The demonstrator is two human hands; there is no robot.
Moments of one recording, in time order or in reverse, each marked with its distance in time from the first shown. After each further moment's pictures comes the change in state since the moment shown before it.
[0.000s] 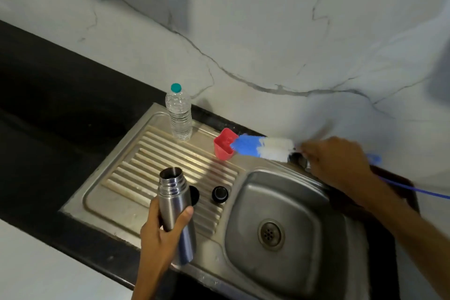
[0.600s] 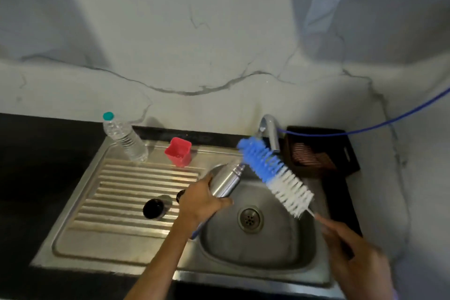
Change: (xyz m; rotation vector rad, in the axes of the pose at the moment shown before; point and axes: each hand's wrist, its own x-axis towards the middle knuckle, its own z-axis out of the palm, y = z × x) left_hand -0.004 0.055 0.163 0.927 -0.521 0.294; right_hand -0.290 -0.002 0.094 0.964 0.522 0.732
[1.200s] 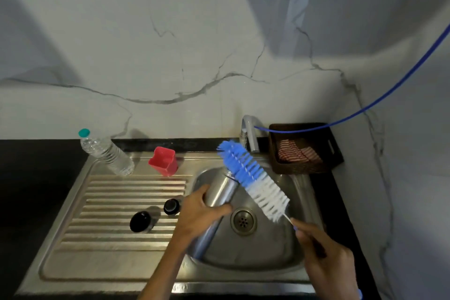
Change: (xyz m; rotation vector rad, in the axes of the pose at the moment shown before) left_hand -0.025 0.042 0.024 -0.277 0.011 0.006; right_hand -0.015 0.043 0.025 0.148 0.014 0.078
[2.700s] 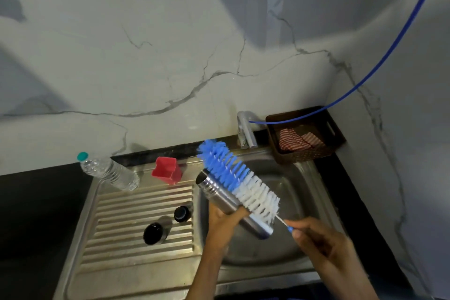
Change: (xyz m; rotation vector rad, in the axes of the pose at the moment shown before) left_hand -0.004 -0.021 0.059 -0.684 -0.080 -0.116; right_hand -0.009 -0.033 -0.003 0.538 -0.283 0.161
